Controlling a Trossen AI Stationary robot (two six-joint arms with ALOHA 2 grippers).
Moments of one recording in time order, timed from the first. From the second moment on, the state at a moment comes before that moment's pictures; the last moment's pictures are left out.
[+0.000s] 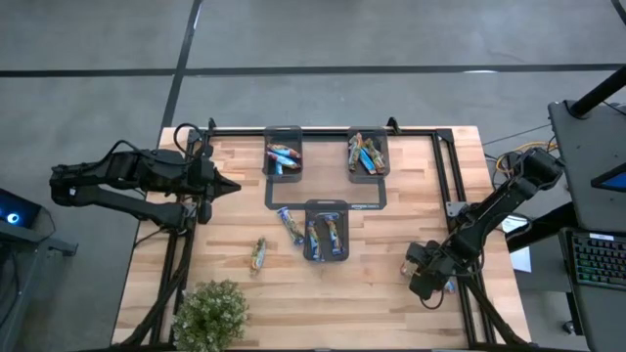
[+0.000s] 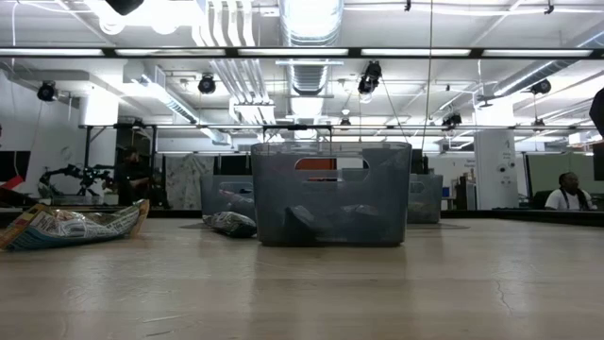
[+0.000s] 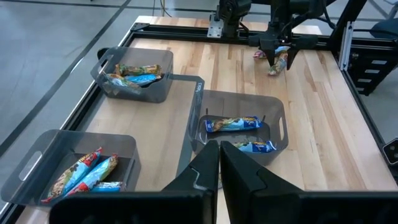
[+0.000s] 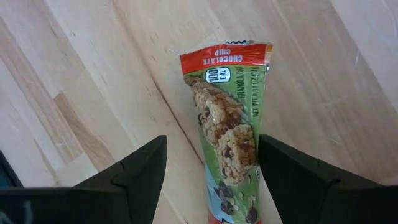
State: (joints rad) left arm -0.07 0.72 1.09 -0.83 -0.18 -0.10; right arm 0.80 1.27 0.45 -0.41 0.03 1.44
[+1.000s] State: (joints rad) left arm -0.07 0.72 1.09 -0.83 -0.18 -0.10; right arm 0.81 1.27 0.91 -0.97 -0.09 1.33
